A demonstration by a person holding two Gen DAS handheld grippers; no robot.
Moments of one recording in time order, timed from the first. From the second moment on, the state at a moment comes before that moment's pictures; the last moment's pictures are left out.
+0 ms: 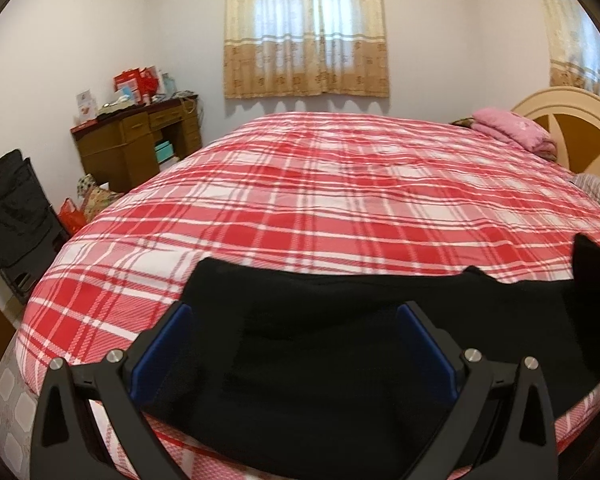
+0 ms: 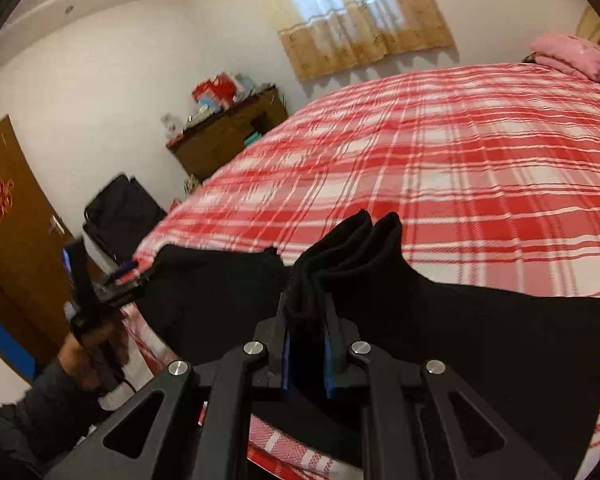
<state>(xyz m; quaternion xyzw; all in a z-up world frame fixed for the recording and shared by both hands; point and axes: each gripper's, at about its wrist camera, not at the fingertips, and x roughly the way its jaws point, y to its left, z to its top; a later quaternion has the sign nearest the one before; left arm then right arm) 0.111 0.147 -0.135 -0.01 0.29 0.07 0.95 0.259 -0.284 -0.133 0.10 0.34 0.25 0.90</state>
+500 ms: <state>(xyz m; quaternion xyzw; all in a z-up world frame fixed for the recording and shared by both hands) 0.109 0.084 -0.137 0.01 0.31 -0.04 0.95 0.266 -0.242 -0.183 0.00 0.41 0.25 0.88</state>
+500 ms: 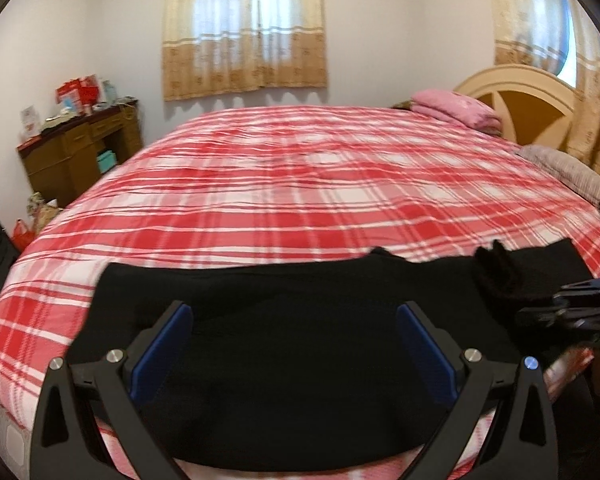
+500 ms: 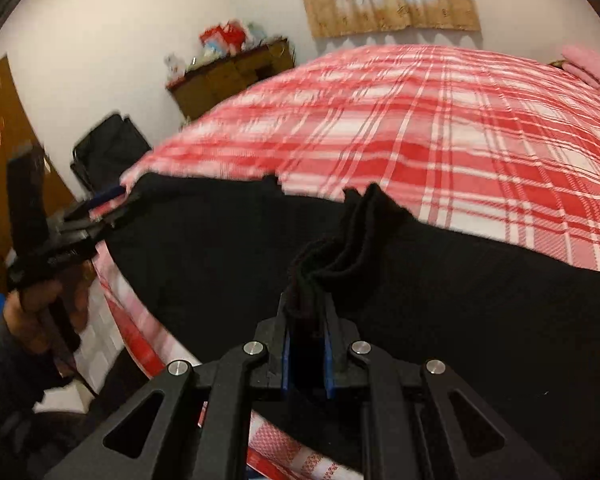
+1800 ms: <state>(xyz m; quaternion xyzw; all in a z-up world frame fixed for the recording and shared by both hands) 0.152 -0.039 -0.156 -0.07 0.42 -0.23 0.88 0.215 -0.452 -0.152 0.19 0.32 0.04 0.93</state>
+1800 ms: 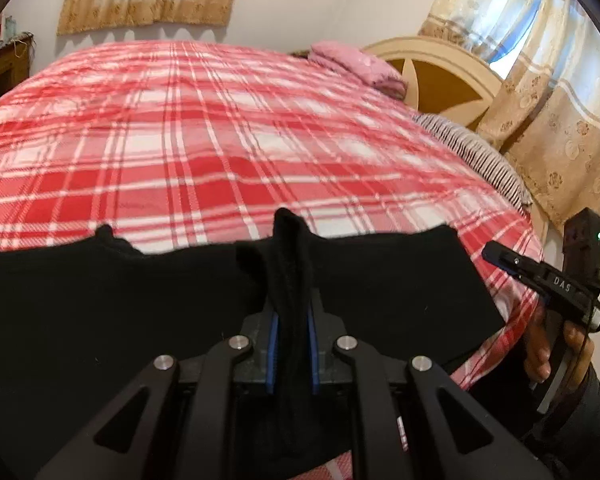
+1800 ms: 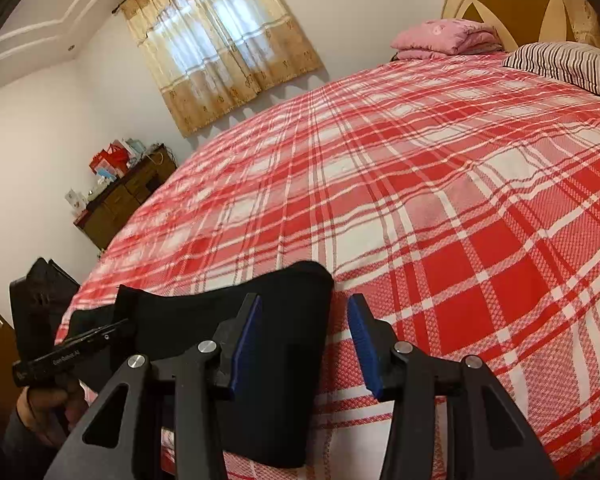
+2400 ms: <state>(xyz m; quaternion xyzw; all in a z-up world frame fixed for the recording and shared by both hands) 0.147 -0.032 -0.171 -0.08 0.41 -0.21 0.88 0.176 -0.430 -0.150 0.03 0.41 0.06 0.91</state>
